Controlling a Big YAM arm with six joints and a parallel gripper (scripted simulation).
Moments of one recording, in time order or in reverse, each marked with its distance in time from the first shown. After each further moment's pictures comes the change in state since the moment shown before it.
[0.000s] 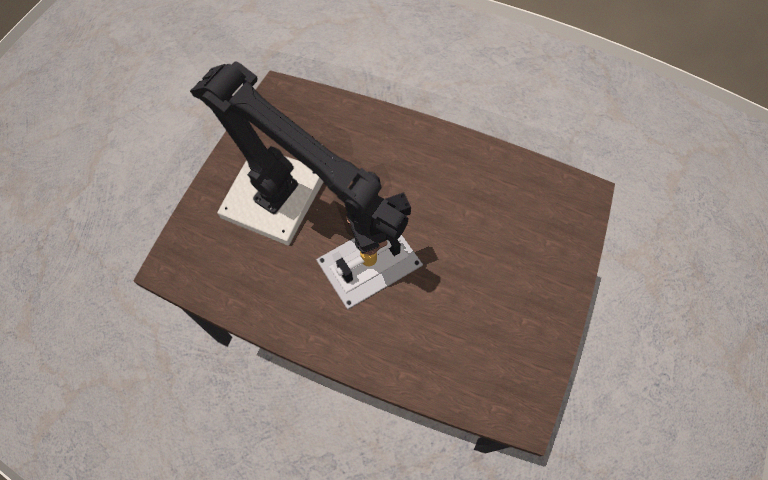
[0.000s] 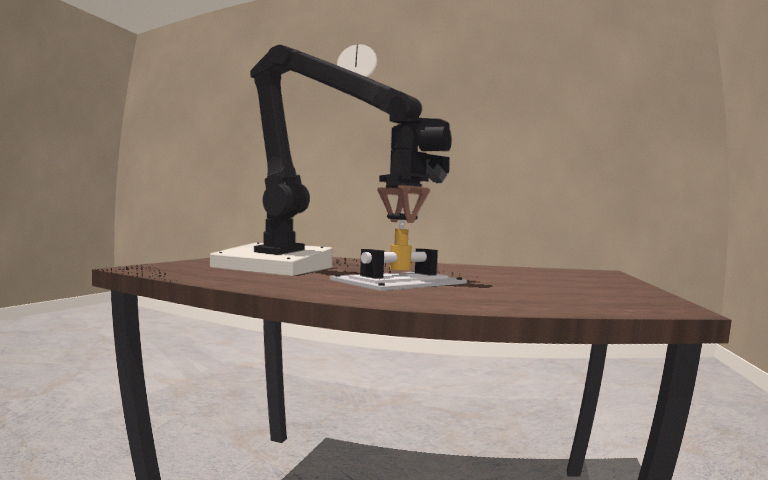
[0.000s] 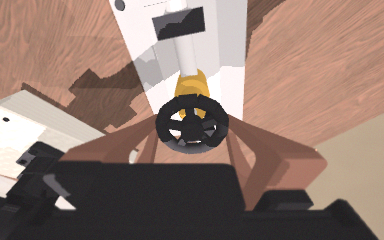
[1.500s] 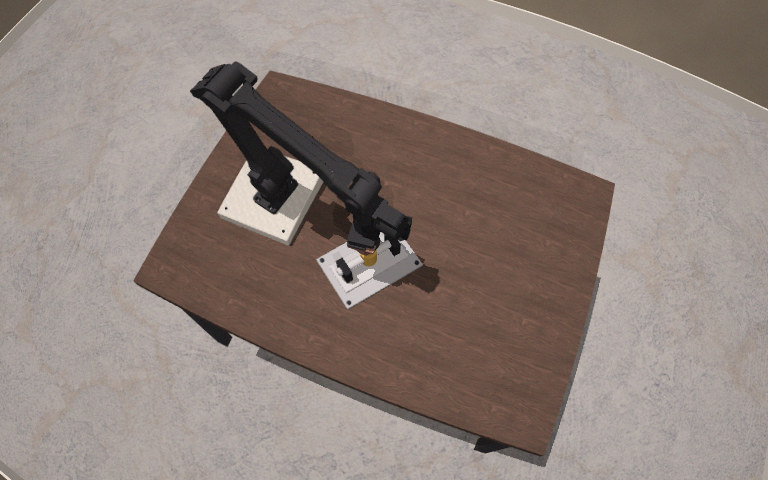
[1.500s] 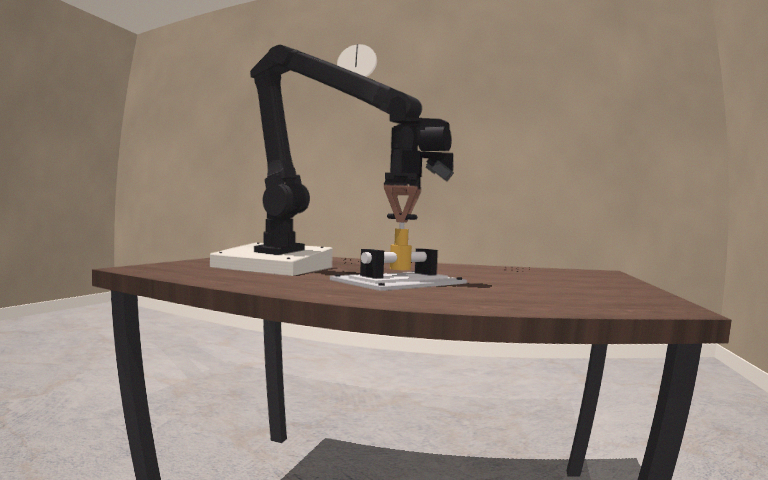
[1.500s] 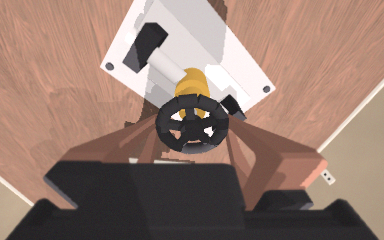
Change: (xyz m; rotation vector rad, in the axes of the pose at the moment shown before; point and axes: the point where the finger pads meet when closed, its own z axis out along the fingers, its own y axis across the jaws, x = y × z) arm 0.000 0.000 0.000 0.000 0.000 0.658
